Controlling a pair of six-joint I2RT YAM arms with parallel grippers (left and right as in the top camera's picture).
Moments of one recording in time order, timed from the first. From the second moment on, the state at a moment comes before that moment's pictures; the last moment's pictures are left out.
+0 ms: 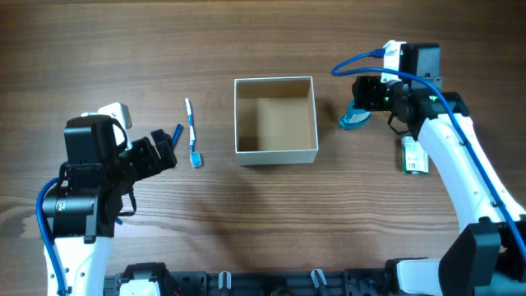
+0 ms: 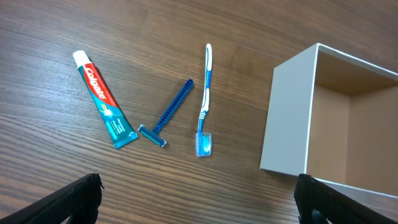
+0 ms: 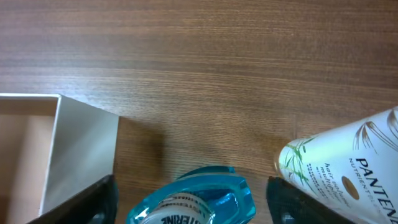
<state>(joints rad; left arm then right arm) 0.04 0.95 1.00 -0.96 0.08 -0.31 0.05 1.55 1.15 -0.52 -0.08 0.03</state>
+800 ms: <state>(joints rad) 0.04 0.95 1.00 -0.96 0.08 -0.31 0.05 1.55 1.16 -0.52 -0.06 0.02</state>
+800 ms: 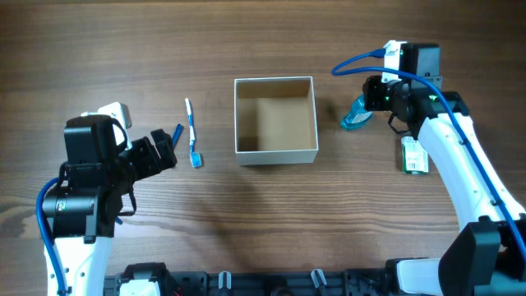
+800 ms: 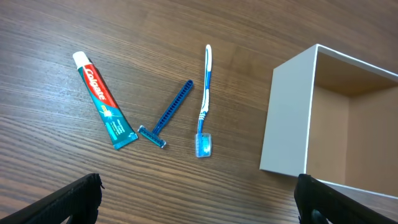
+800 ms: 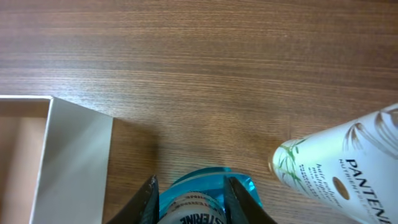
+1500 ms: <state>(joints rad) 0.04 0.95 1.00 -0.96 0.08 -0.32 0.06 1.55 1.16 -0.52 -0.06 0.02</state>
